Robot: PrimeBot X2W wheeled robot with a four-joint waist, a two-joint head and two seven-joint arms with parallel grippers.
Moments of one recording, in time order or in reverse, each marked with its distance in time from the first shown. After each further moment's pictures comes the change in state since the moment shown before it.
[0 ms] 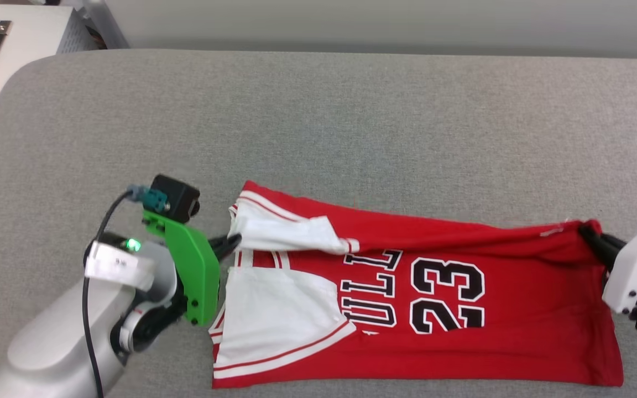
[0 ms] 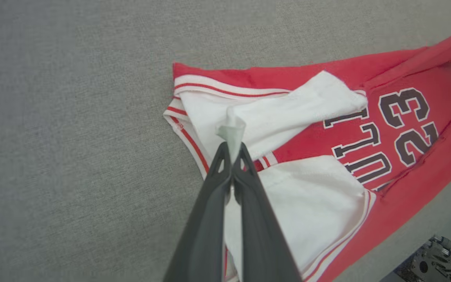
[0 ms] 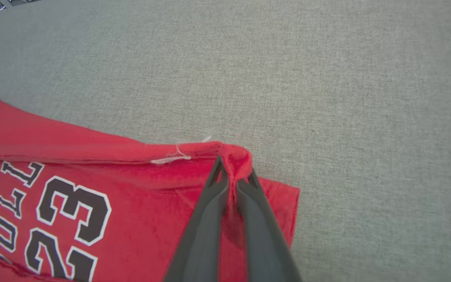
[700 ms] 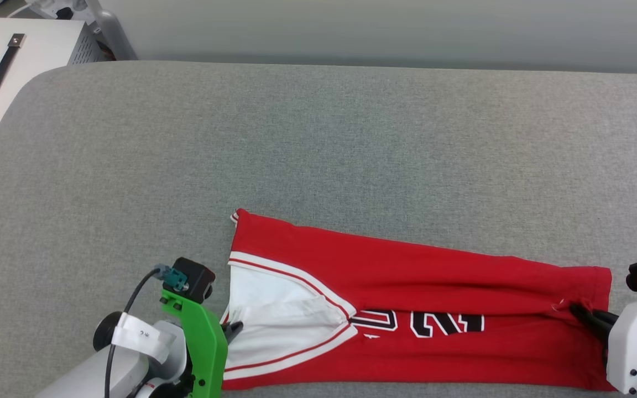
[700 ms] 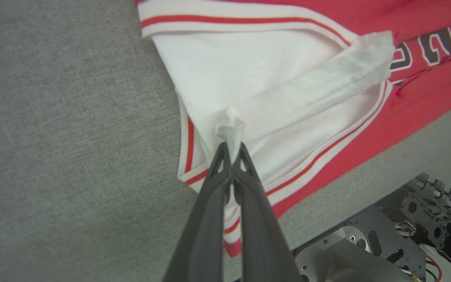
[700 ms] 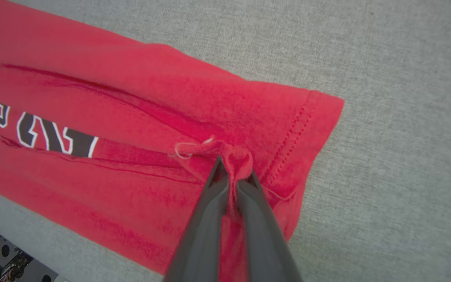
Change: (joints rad) left arm 0.179 0.044 -0.097 -0.061 -0.003 0.058 0.020; right arm 0.213 -0.134 0.128 -0.137 0.034 0.000 0.001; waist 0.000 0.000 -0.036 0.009
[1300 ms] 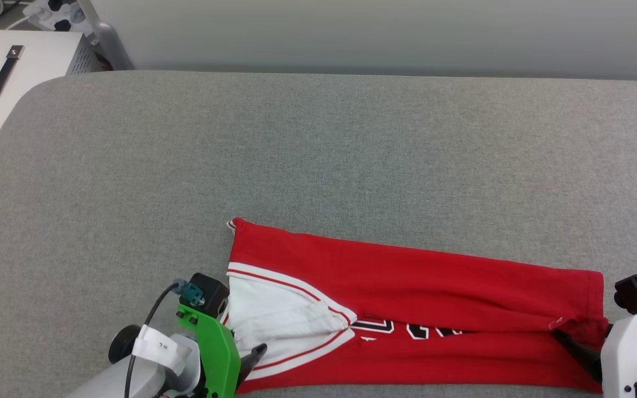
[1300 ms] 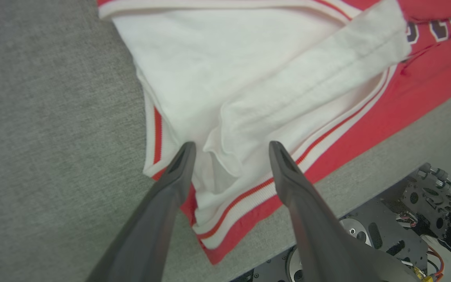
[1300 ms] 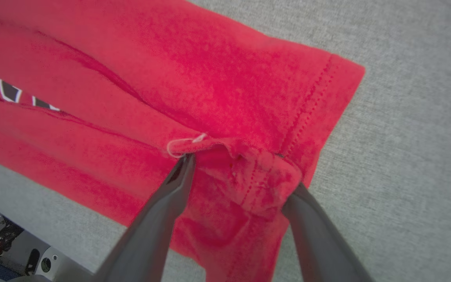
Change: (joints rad) left arm 0.004 -0.057 -0.044 0.087 0.018 -0.018 -0.022; right arm 0.003 -0.021 0.078 0.025 -0.018 0.000 0.001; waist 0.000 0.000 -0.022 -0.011
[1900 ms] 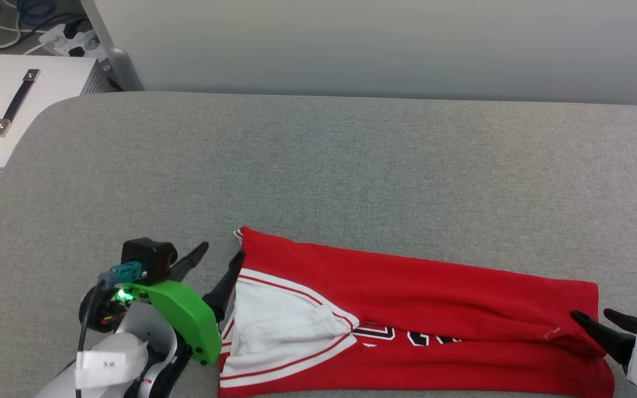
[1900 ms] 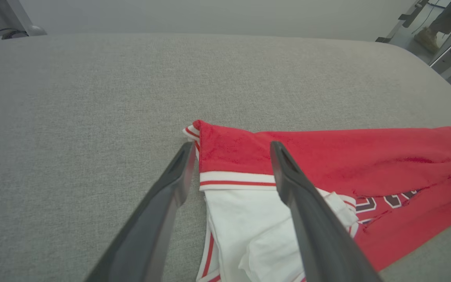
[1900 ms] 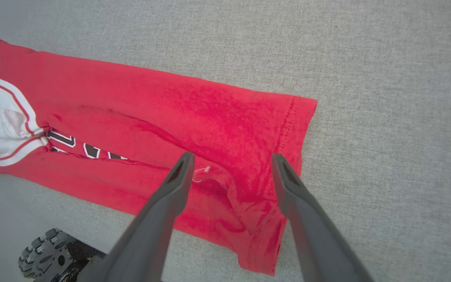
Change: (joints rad) left arm 0.042 -0.005 0.178 -0.090 0.036 0.098 -0.382; right arm 0.122 0.092 -0.324 -0.165 0.093 0.000 0.210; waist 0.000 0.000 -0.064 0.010
